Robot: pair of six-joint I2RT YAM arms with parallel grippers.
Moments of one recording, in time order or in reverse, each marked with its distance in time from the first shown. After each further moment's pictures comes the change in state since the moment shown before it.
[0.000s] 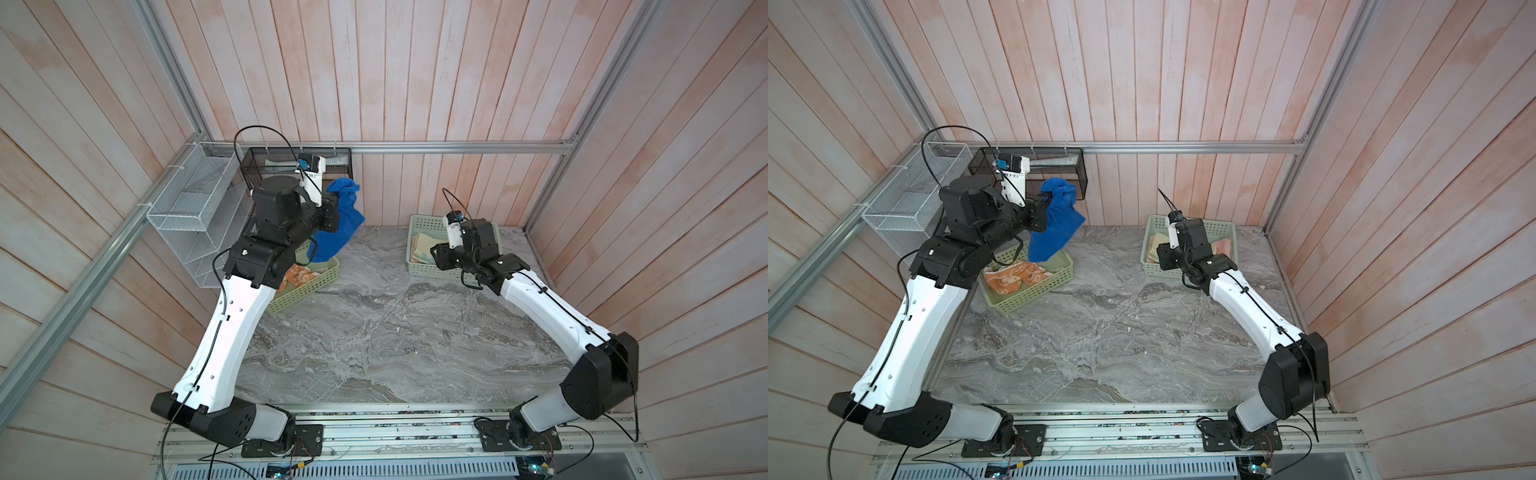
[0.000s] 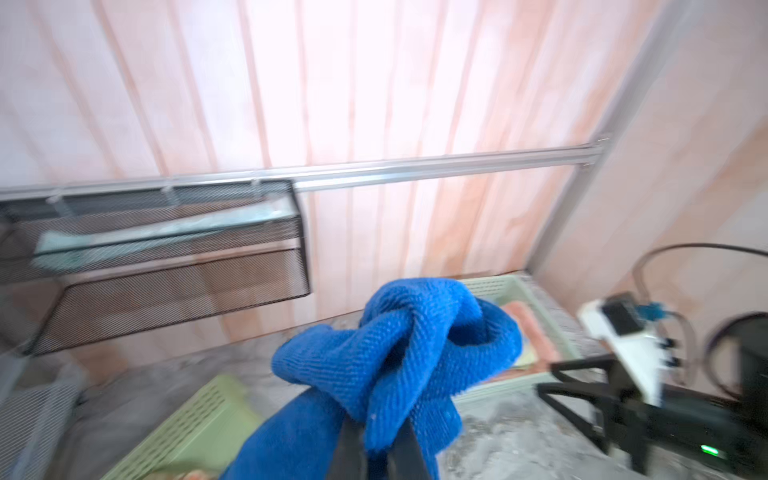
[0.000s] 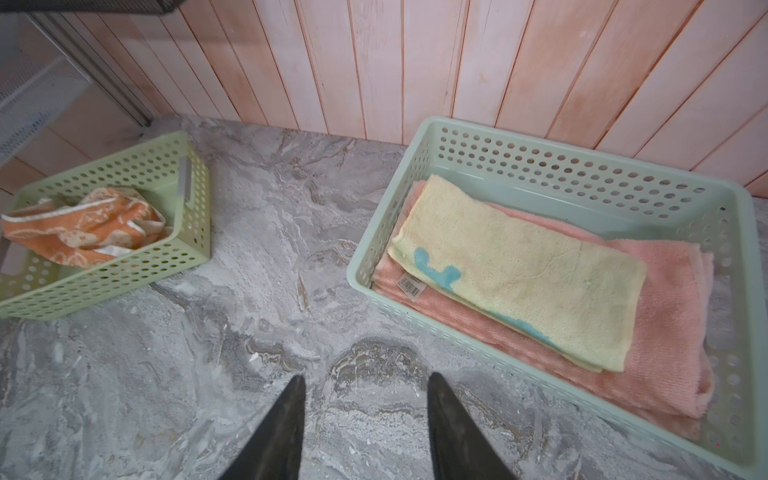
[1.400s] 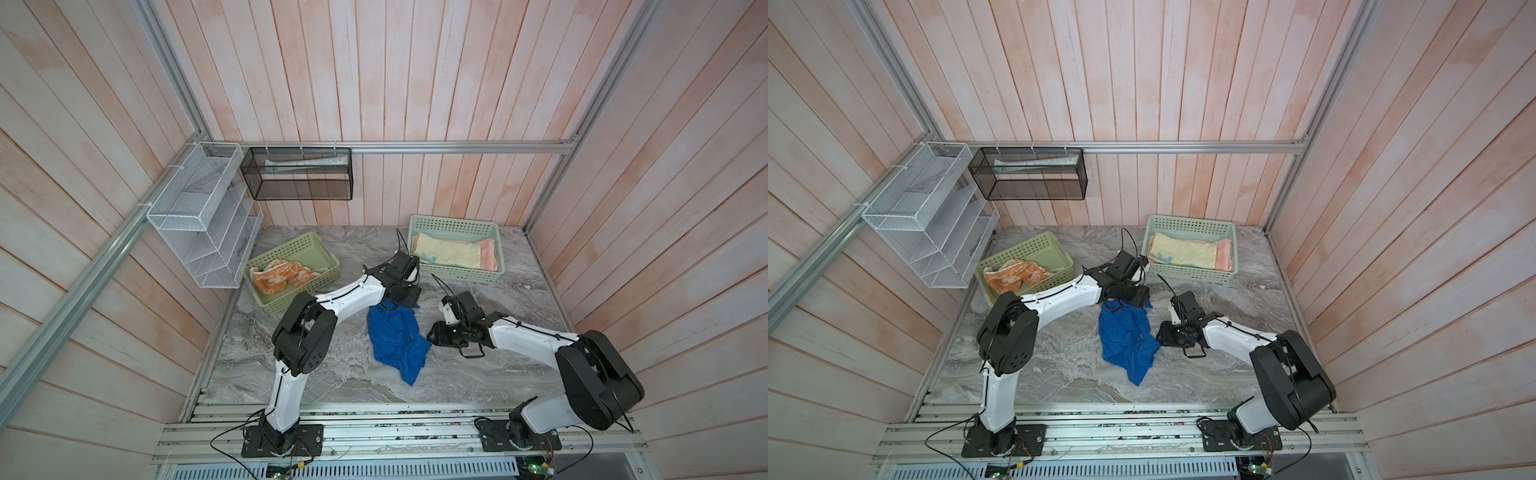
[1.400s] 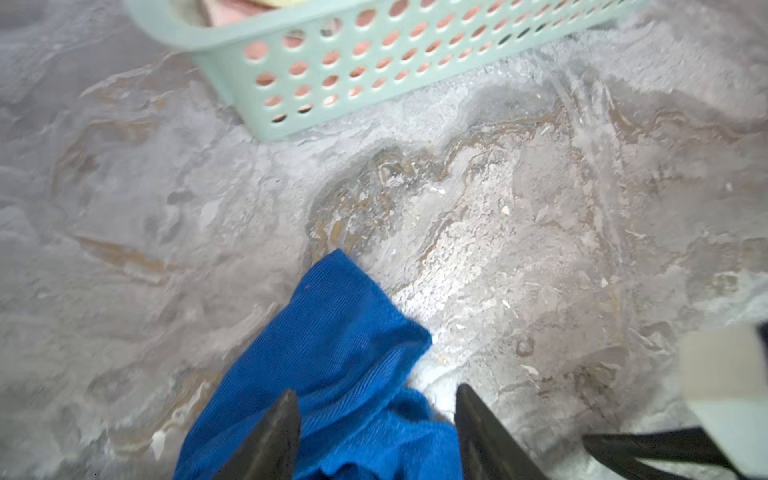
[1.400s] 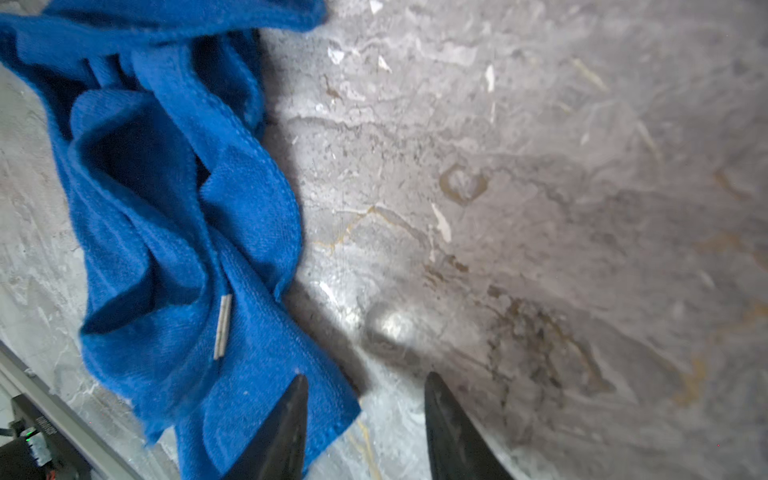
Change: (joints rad) left arm -0.348 0.691 -0.222 0.102 -0.064 -0.074; right arm 0.080 -0.044 -0.693 0.118 -0.269 0.385
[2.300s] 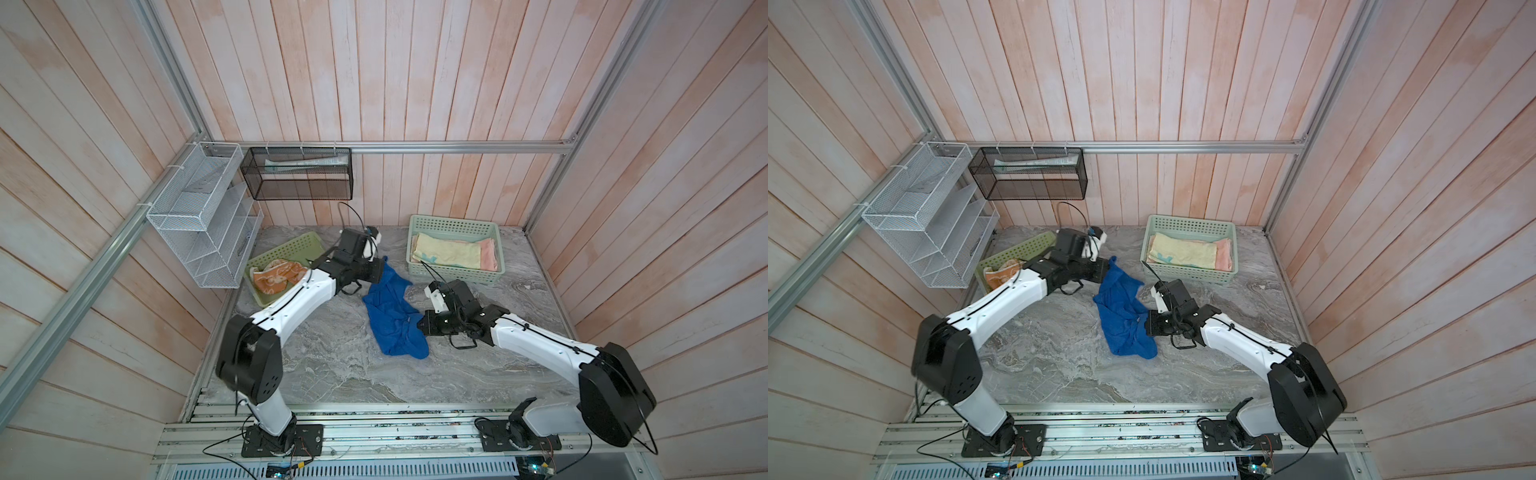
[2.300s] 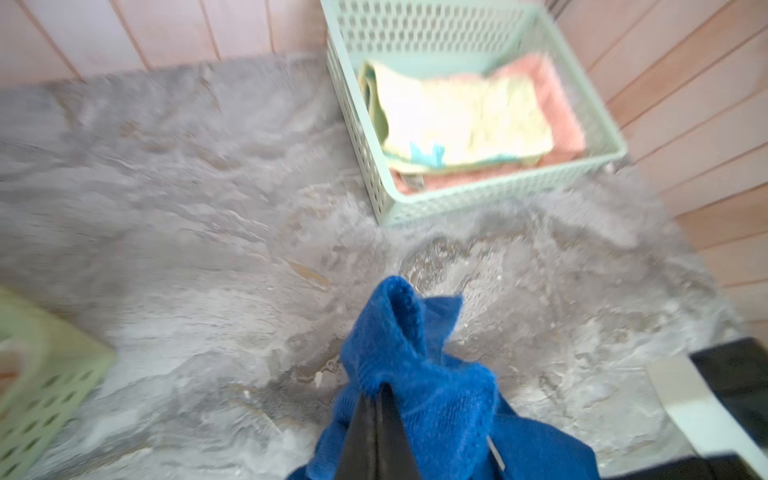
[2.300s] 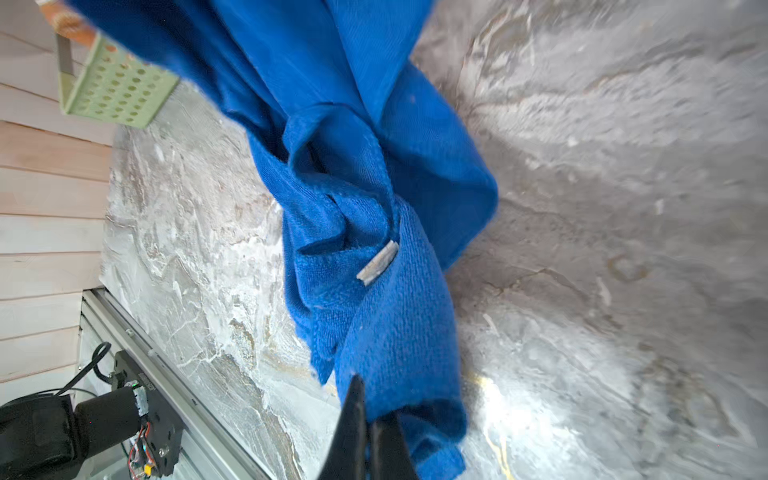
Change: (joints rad) left arm 0.288 -0.492 -0.280 0.108 0.177 -0.024; right arm 0.092 -0.103 0.164 -0.064 0.007 -0.007
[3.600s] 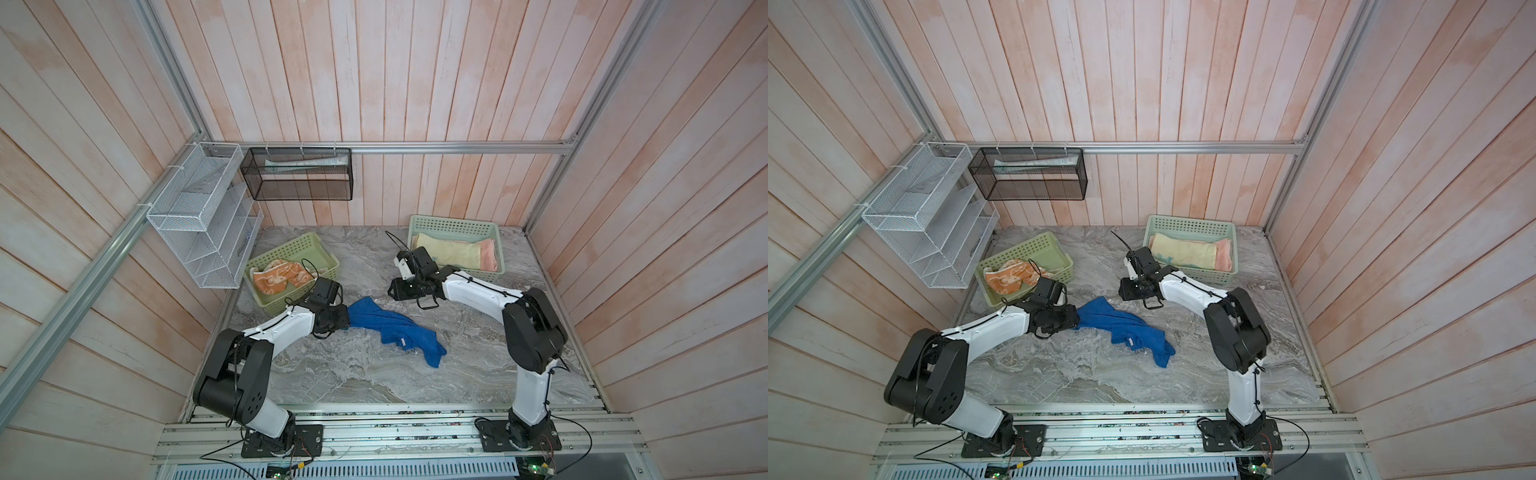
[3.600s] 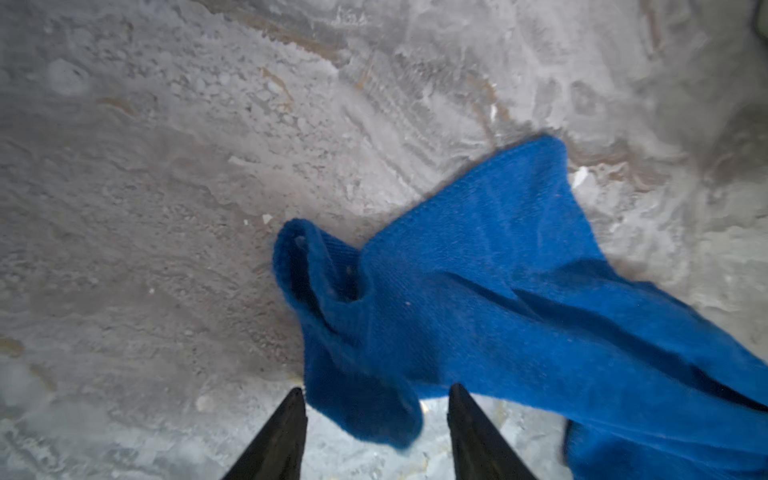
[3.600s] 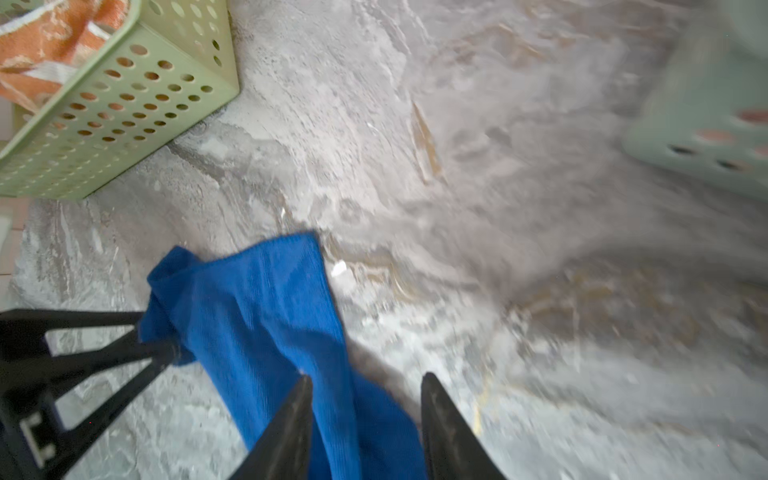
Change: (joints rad) left arm 0.099 -0.042 -0.517 0.020 -0.145 -0.326; right arm 0.034 0.673 0.679 -0.063 0.069 -0.181
